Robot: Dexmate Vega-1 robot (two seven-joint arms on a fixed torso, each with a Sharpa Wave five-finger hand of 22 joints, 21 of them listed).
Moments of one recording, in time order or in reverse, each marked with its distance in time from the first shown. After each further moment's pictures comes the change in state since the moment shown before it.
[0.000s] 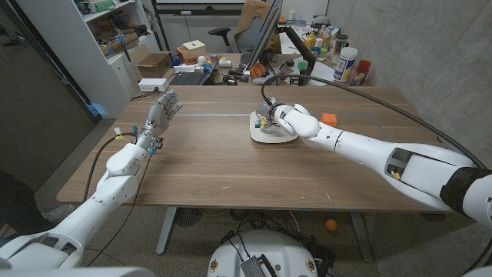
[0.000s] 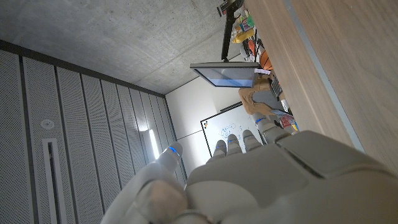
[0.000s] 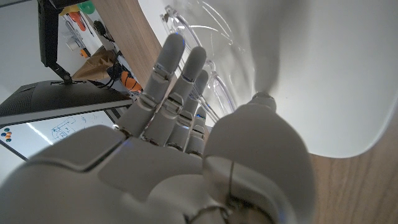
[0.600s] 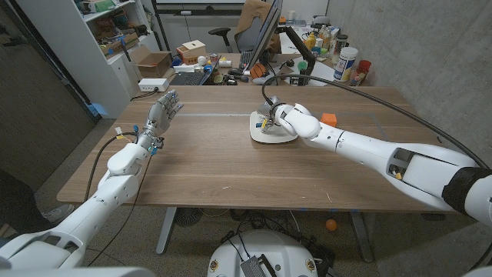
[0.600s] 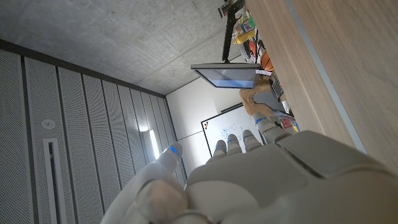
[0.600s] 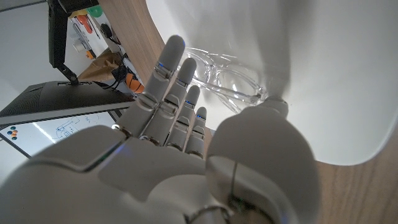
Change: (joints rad) left arm -0.009 -0.006 0.004 0.010 -0.001 -0.003 -0.010; left_hand 0.000 0.000 0.000 0.000 0.000 0.000 0.000 0.000 0.000 0.000 0.000 0.000 0.000 0.000 0.000 0.000 0.000 0.000 0.000 0.000 0.000; right arm -0.001 -0.015 -0.001 -0.022 -0.024 -0.020 0.018; right_hand 0.000 0.000 -0.046 -0.011 0.022 -0.016 -0.009 0.015 -0.016 -0.165 -0.003 -0.158 -0.093 -0.094 0.035 -0.088 -0.123 -0.012 0.010 -0.080 0.000
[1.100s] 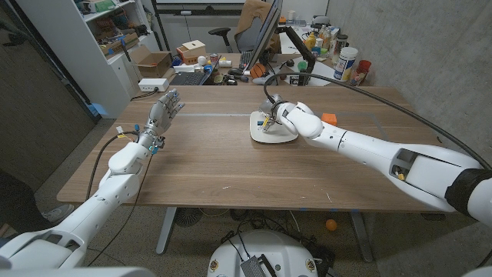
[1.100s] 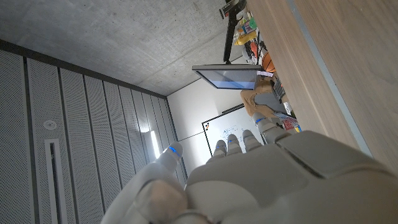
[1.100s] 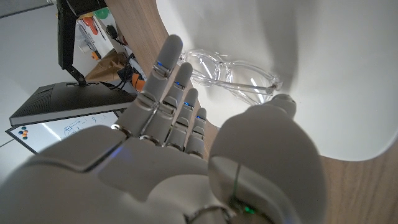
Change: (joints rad) left arm -0.009 -0.004 0.005 0.003 0.001 0.000 -0.003; left_hand 0.000 0.000 0.000 0.000 0.000 0.000 0.000 0.000 0.000 0.000 0.000 0.000 0.000 0.000 0.000 0.000 0.000 0.000 0.000 0.000 0.000; right arm -0.011 -0.018 0.025 -0.033 -0.006 -0.009 0.004; right_hand -0.042 -0.012 -0.017 0.008 -0.012 -0.014 0.007 0.000 -0.005 -0.026 0.012 -0.066 -0.045 -0.111 0.027 -0.022 -0.048 -0.036 0.060 -0.056 0.000
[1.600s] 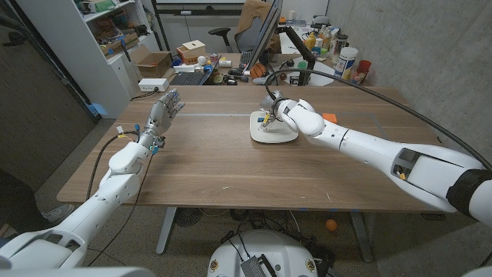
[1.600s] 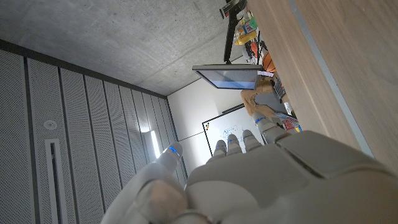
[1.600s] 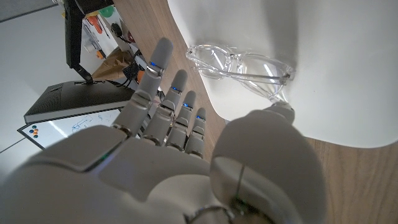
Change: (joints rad) left arm 0.000 -0.001 0.001 -0.004 0.001 0.000 0.003; left_hand 0.000 0.000 0.000 0.000 0.000 0.000 0.000 0.000 0.000 0.000 0.000 0.000 0.000 0.000 0.000 0.000 0.000 0.003 0.003 0.000 0.000; right arm -0.007 -0.007 0.027 -0.025 -0.001 -0.006 -0.004; right_hand -0.069 0.042 0.007 0.007 -0.032 -0.007 0.007 0.000 0.000 -0.022 0.003 -0.078 -0.053 -0.122 0.019 0.000 -0.064 -0.126 0.100 -0.117 -0.005
